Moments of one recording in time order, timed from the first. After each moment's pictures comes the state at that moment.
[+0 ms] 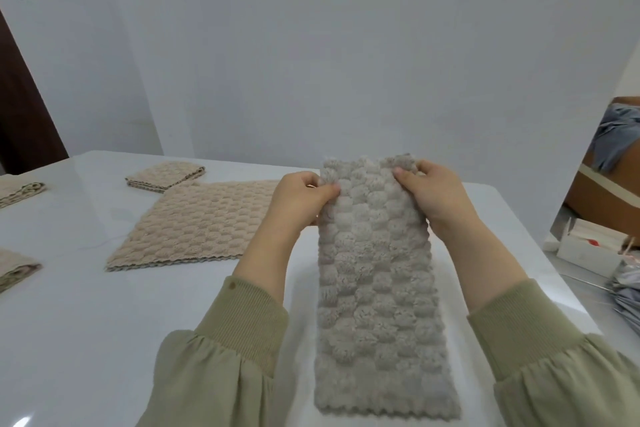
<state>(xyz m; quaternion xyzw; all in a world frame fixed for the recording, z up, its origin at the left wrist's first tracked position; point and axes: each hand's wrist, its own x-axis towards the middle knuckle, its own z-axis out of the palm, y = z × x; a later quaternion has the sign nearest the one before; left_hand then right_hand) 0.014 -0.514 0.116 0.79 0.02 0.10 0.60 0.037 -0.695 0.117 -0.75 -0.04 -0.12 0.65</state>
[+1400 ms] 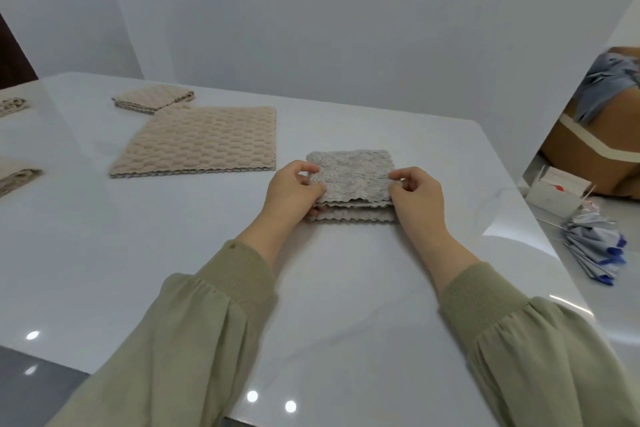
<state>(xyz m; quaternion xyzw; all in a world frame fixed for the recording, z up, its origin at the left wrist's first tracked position) -0.048 -0.520 0.023 0.77 0.06 0.06 0.63 -0.038 -0.701 0.009 -0.80 0.03 -0.20 0.56</state>
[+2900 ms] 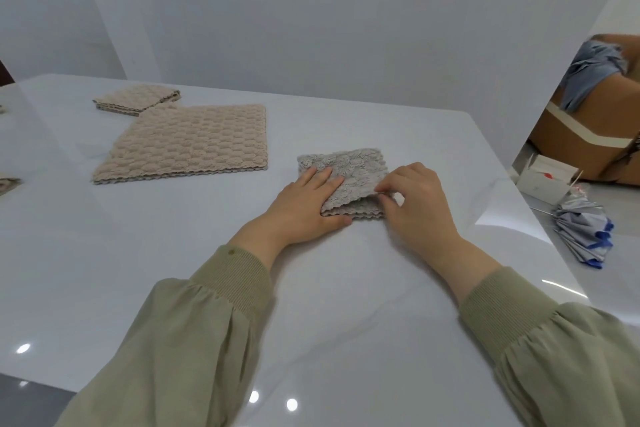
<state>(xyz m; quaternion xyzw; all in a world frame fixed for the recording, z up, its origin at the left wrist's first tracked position) -0.029 -0.517 -0.002 0.97 -0.21 0.00 0.13 -0.047 -0.717 0.004 -0.87 -0.22 -0.36 0.25</state>
